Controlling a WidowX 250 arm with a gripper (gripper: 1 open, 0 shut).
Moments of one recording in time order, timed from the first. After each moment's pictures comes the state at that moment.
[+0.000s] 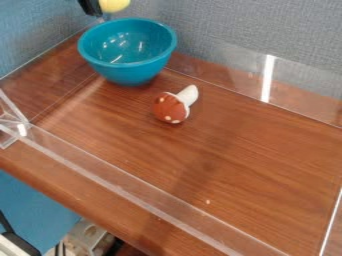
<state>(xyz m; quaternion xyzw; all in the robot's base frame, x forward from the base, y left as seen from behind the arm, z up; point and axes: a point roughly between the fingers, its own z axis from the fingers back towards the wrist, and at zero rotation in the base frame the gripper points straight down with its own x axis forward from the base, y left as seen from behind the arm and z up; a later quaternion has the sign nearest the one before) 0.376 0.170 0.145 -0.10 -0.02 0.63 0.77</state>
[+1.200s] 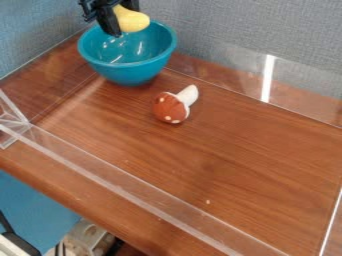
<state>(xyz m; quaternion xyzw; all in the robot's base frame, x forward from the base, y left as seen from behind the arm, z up) 0.367 0.144 0.133 -0.09 -0.05 0.64 0.77</state>
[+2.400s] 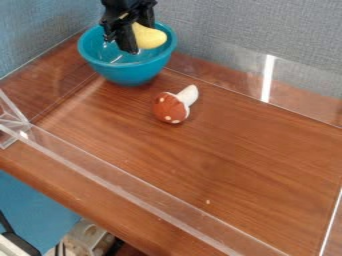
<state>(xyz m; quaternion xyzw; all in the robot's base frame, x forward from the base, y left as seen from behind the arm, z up) 0.360 0.124 0.118 -0.08 -0.07 0.67 0.73</state>
